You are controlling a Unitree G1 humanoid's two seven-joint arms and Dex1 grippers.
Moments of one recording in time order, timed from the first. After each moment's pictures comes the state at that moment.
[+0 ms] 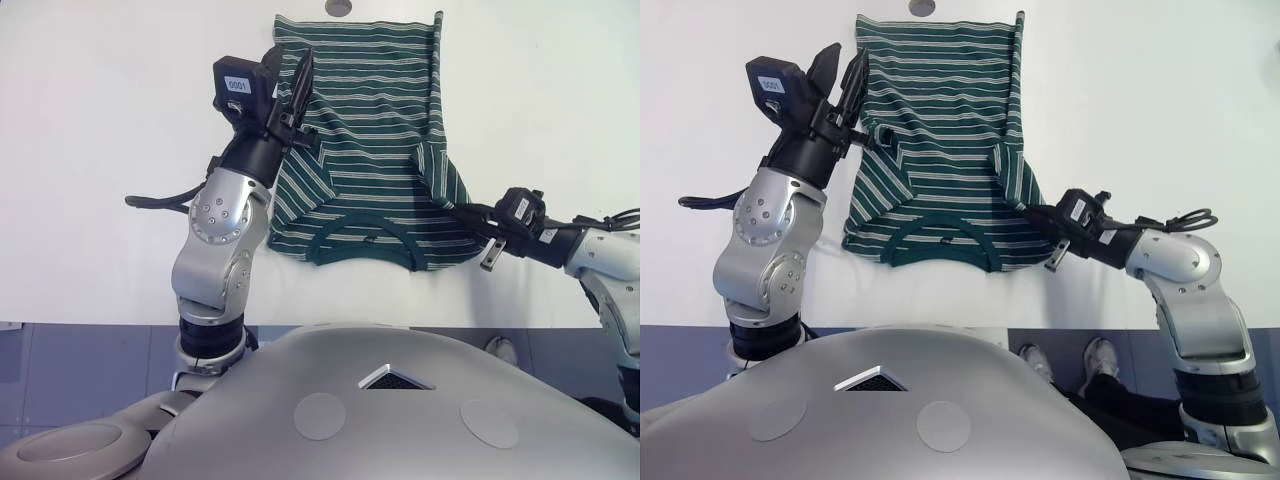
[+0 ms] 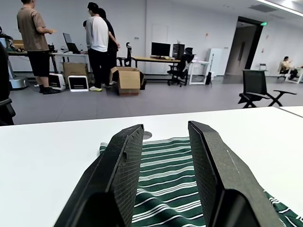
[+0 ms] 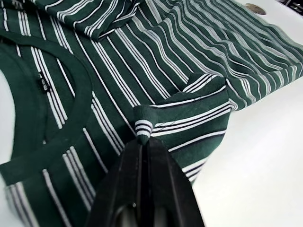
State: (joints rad) left arm 0.06 0.04 -0.21 -0.64 -0.17 0.51 -0.04; right arm 0.37 -0.79 -0.06 -0.47 0.25 0.33 0.88
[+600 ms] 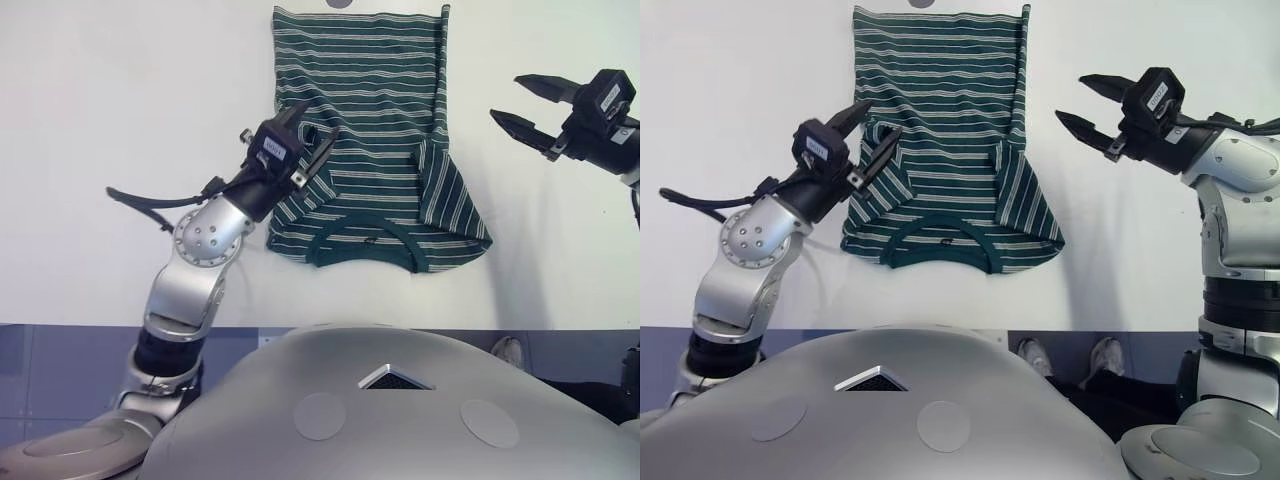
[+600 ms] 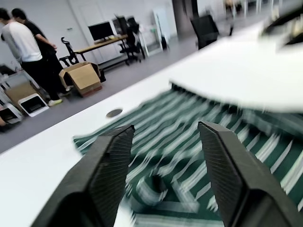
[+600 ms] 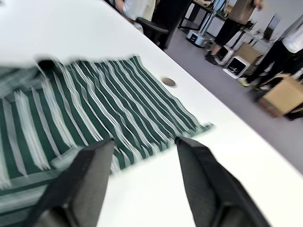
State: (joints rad) left arm 0.20 0.47 -0.28 -0.64 -0.03 0.31 -0.33; right arm -0.03 -0.87 -0.10 -0.02 0.29 -0.04 0.89
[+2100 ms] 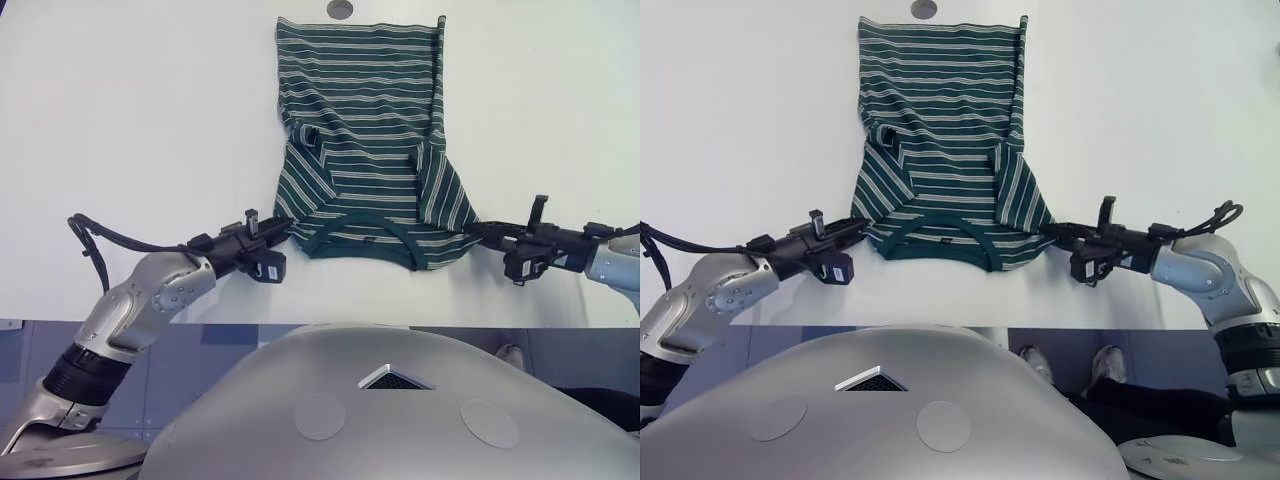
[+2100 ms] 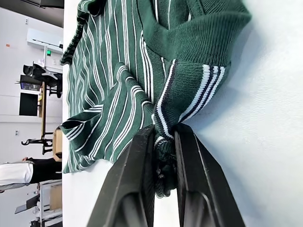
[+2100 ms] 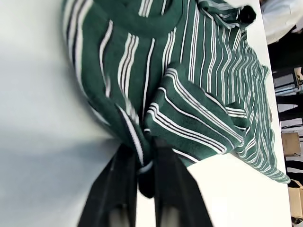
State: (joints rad) left arm 0.35 0.83 -0.35 -0.37 0.60 -0.29 -0.50; right arm 0.23 -1.01 0.18 0.25 -0.16 -0.94 0.72
